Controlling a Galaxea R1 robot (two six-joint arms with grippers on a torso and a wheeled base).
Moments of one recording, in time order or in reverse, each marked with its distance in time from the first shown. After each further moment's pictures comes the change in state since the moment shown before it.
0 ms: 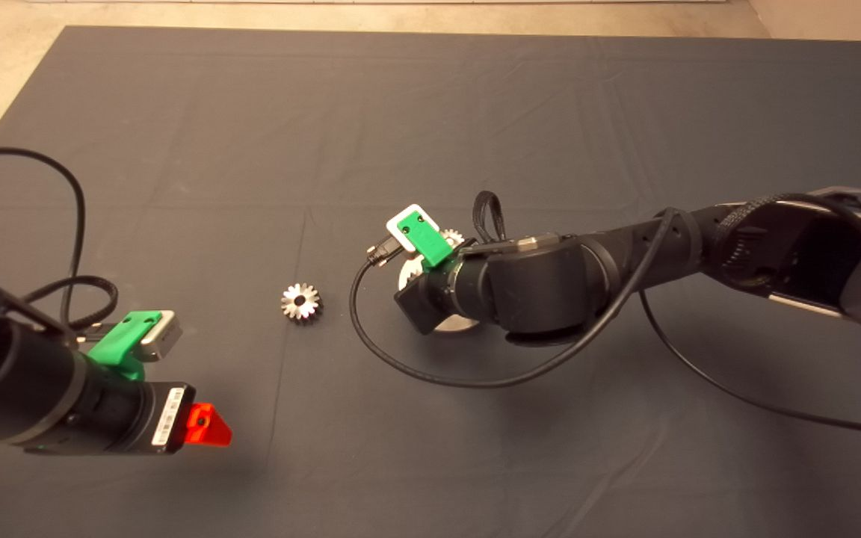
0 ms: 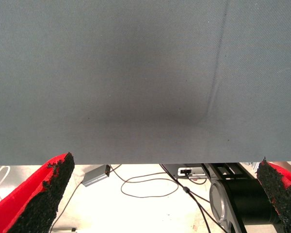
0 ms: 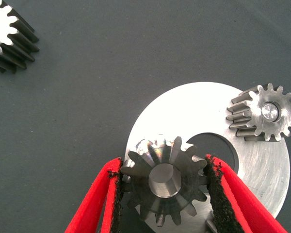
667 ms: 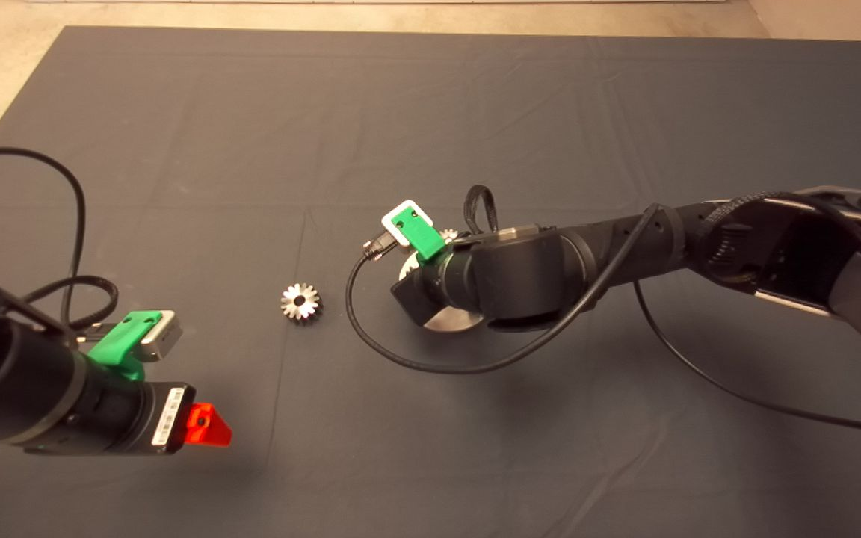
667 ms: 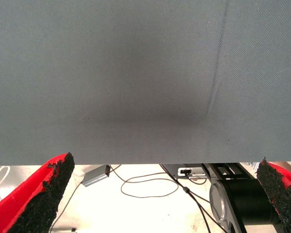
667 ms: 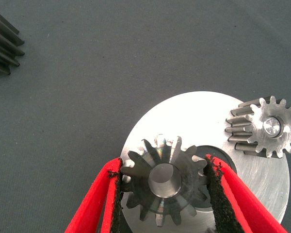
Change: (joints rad) left arm 0.000 0.000 0.000 0.000 0.000 0.000; right arm 0.000 0.031 -0.066 0.008 0.000 -0.036
